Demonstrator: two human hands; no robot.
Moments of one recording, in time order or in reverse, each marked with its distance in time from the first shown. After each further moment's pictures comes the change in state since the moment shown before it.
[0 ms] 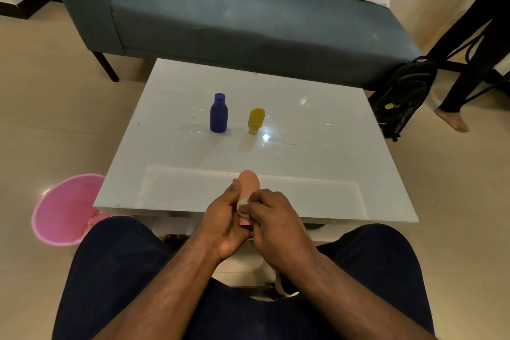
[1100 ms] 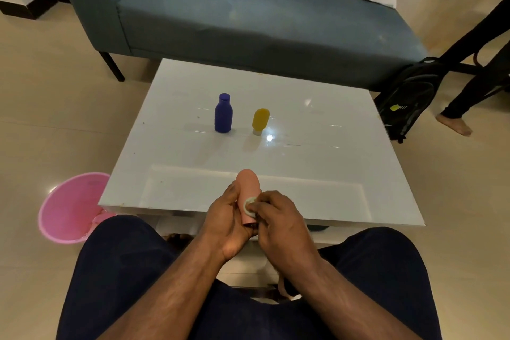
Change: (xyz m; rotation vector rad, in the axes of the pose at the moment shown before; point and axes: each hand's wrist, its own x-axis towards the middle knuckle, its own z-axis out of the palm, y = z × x) left_hand 0.007 0.002 -0.005 -0.099 0.028 0.004; right_hand -0.002 0.005 0.009 0.060 0.095 0.041
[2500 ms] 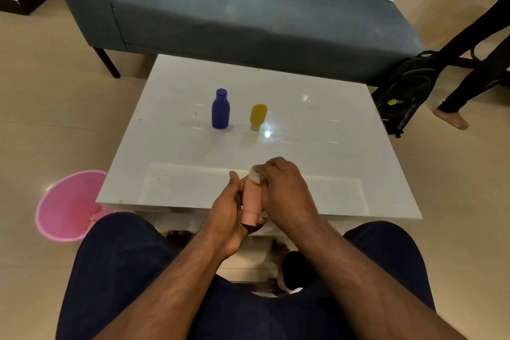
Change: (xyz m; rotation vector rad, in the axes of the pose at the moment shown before) left_hand -0.005 -0.008 0.009 0.265 -0.015 0.130; right_hand 0.049 0.013 -0.010 -0.175 -0.009 0.121
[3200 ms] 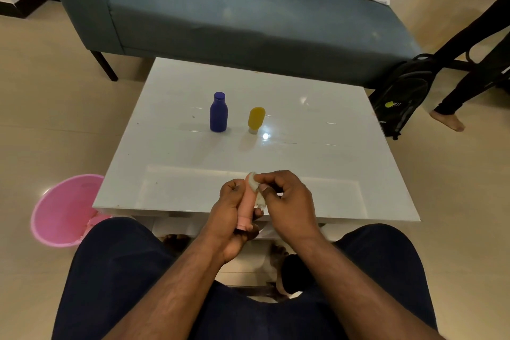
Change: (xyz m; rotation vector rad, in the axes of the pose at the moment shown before) left_hand -0.005 0.001 0.003 0.057 0.016 0.032; right_hand -0.017 -0.010 -0.011 0.602 0.071 0.301
